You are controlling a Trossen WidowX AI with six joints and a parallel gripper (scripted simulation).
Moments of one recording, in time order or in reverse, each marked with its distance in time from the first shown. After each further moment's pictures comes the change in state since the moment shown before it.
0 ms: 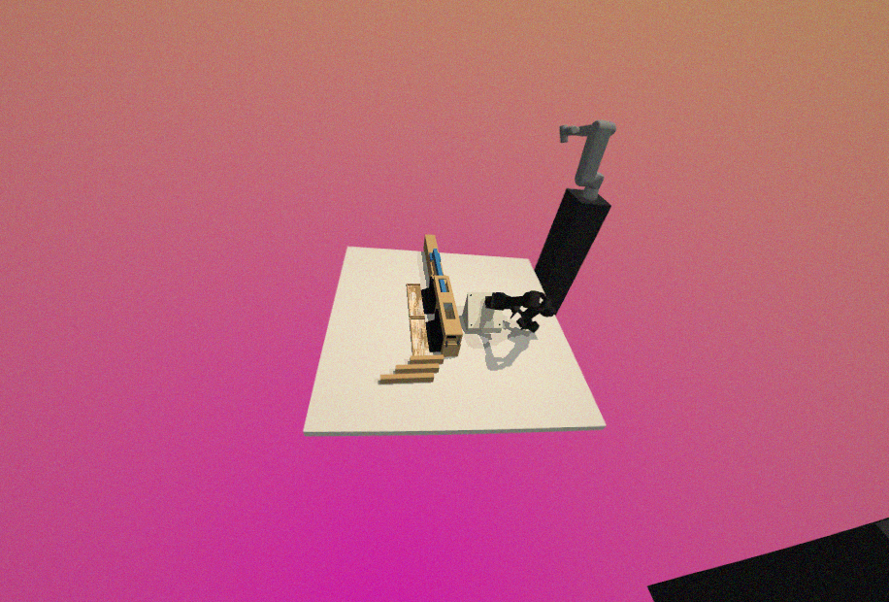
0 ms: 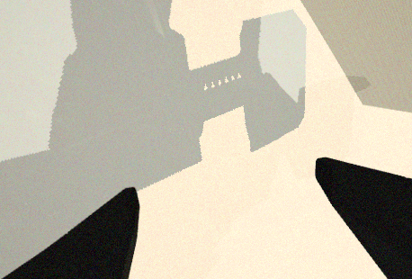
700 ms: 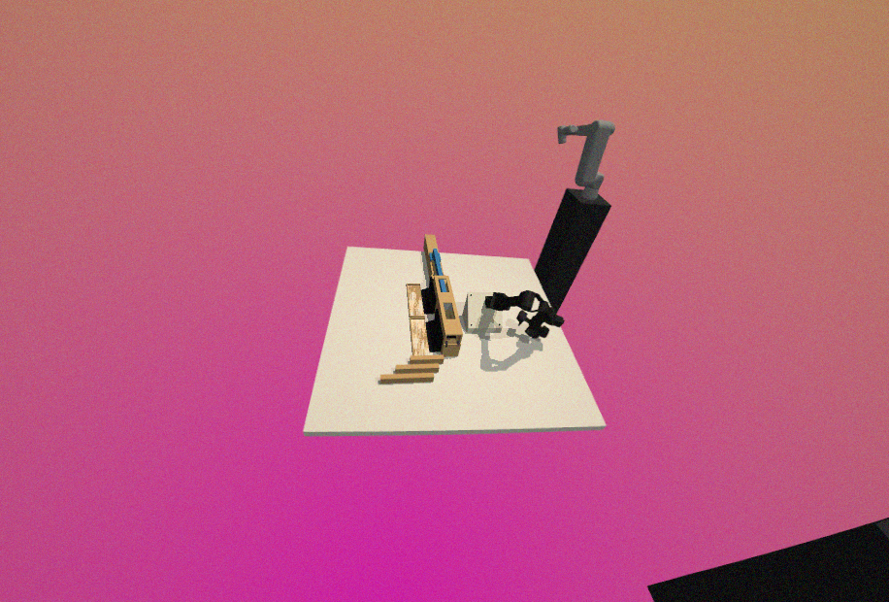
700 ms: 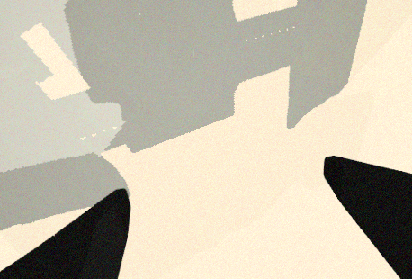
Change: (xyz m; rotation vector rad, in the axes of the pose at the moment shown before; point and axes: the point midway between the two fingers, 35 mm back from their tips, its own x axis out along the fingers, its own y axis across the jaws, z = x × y) arm -0.023 0.057 0.009 -0.184 0.144 0.094
